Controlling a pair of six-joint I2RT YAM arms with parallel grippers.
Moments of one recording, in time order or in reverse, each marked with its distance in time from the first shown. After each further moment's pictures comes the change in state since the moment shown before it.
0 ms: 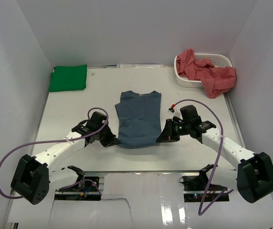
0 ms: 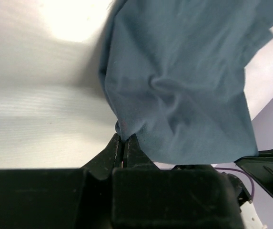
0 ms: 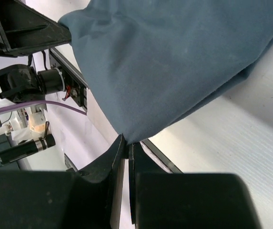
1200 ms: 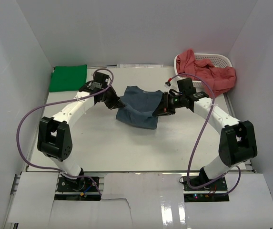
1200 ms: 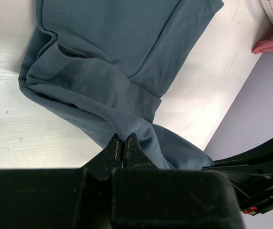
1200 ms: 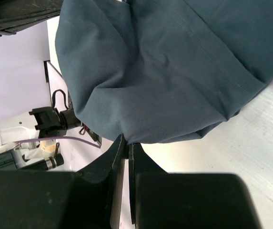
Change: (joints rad) left arm 0.181 0.526 0.718 -0.103 0.090 0.216; right arm -0.108 0.399 0.513 -0.119 -0.054 -0.100
